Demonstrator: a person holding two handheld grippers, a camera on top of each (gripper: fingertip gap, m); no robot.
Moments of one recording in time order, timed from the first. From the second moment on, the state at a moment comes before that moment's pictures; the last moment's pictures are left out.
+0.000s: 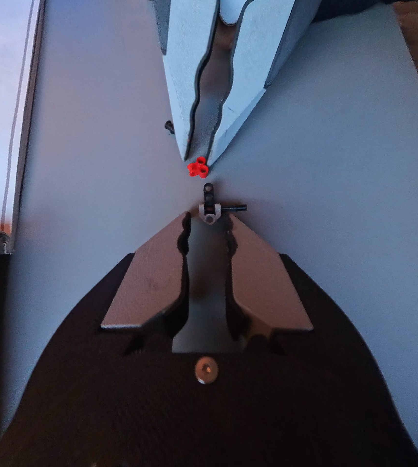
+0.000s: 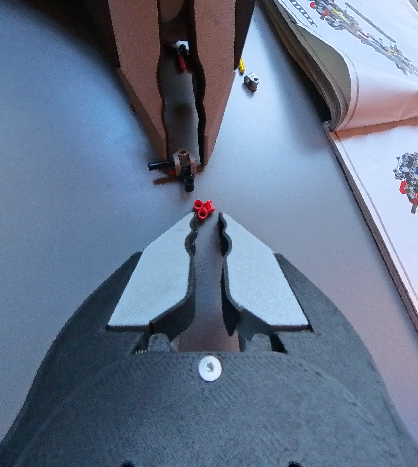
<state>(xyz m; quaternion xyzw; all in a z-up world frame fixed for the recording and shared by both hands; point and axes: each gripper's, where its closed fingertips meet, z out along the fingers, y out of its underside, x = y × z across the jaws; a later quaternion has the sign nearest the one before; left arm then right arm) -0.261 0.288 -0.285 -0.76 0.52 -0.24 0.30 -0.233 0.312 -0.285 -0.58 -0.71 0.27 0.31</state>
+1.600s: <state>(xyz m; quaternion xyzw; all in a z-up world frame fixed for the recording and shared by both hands) -0.230 0.261 -0.267 -0.68 0.62 -0.23 0.32 -0.232 0.262 -0.265 -0.47 -0.76 0.35 0.29</state>
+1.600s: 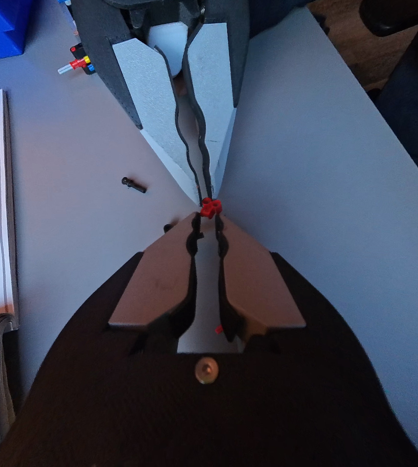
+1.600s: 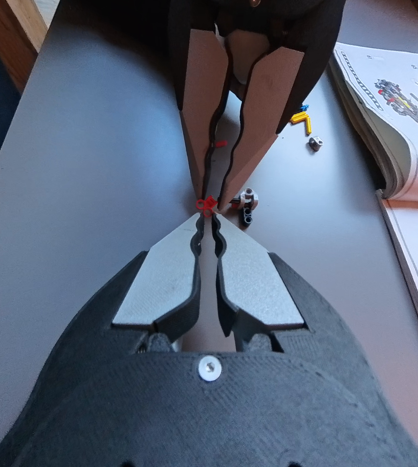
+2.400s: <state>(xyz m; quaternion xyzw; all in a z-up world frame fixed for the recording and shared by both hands) -0.238 0.283 -0.286 -0.73 0.59 -0.14 0.32 -0.230 0.281 -0.279 -0.56 -0.72 0.34 0.25</state>
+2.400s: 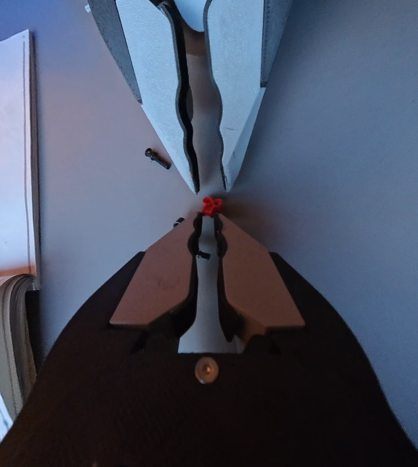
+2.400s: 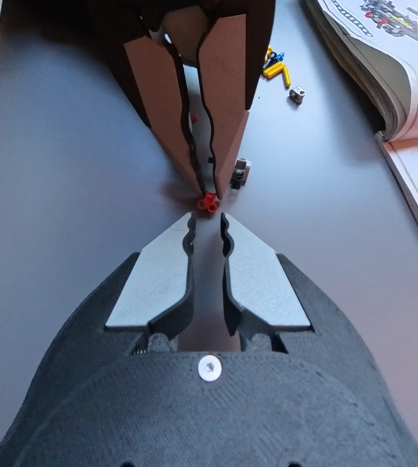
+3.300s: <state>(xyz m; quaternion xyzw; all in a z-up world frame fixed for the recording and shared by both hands) -0.245 0.312 -0.255 -0.75 0.48 -0.20 0.41 -0.245 0.310 -0.247 -0.59 -0.63 0.37 0.35</state>
